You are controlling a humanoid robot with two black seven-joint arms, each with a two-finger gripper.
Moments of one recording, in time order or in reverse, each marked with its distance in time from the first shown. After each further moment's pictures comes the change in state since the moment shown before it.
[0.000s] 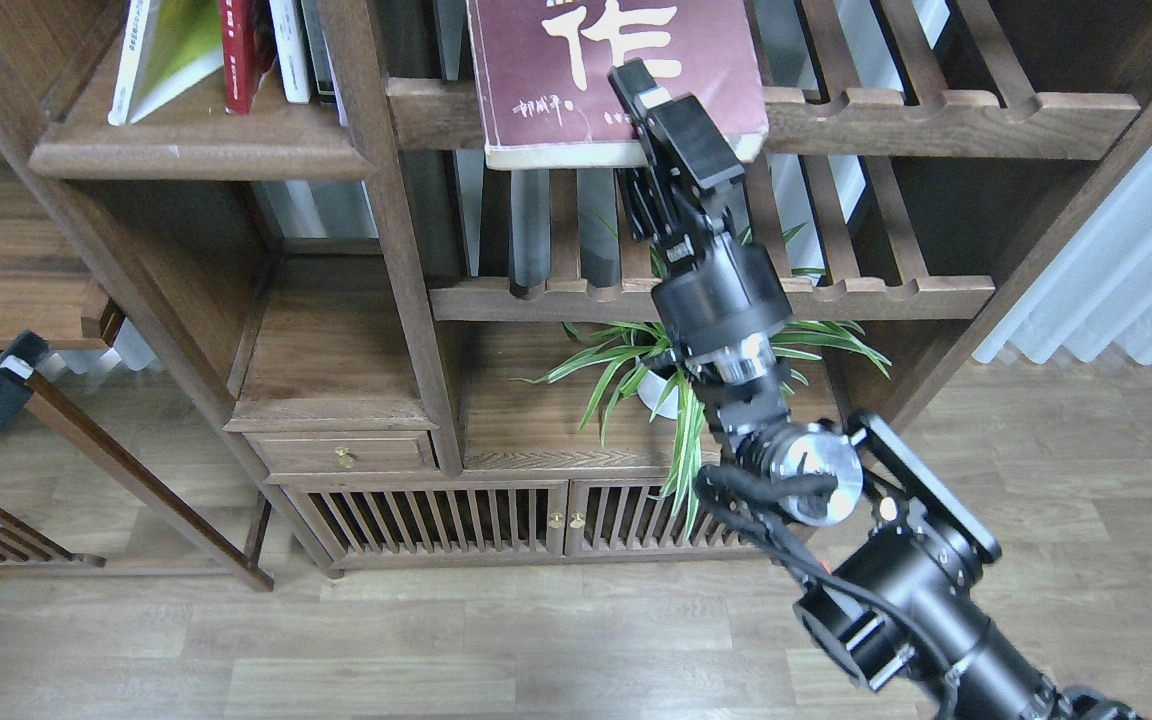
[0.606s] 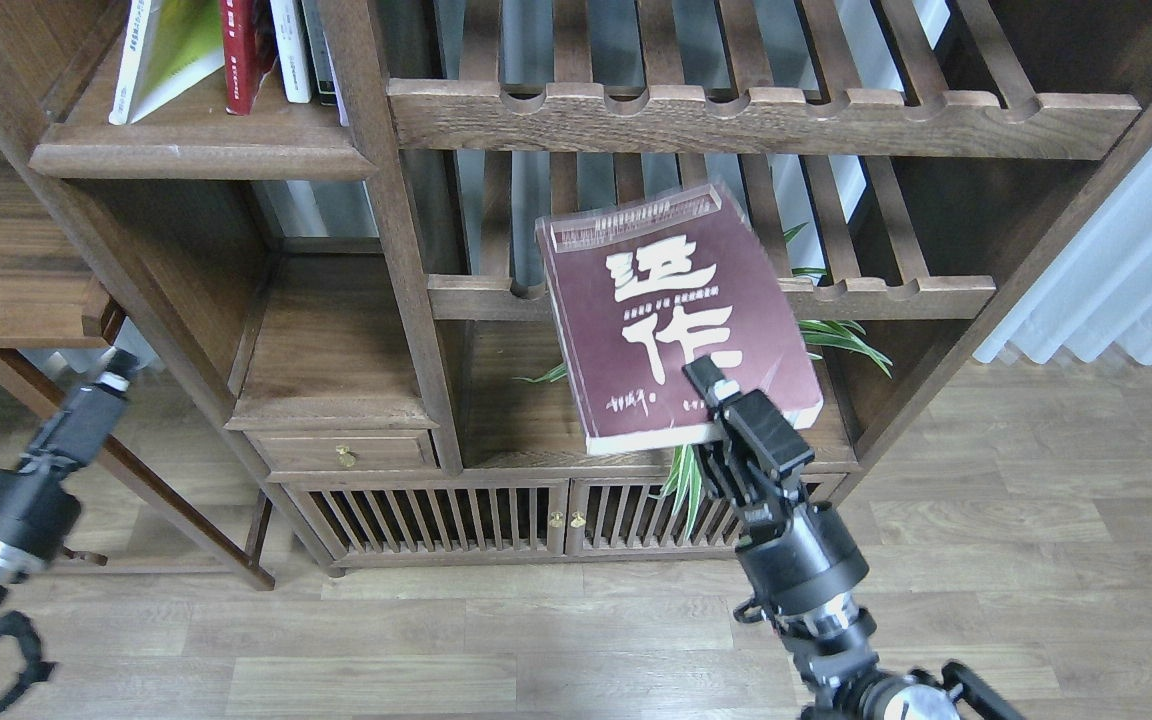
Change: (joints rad) left arm -0.026 -0.327 0.082 0.079 -0.002 0.000 0.001; right arm -0.380 -0.159 -0.044 -0.002 0.016 0.020 -0.104
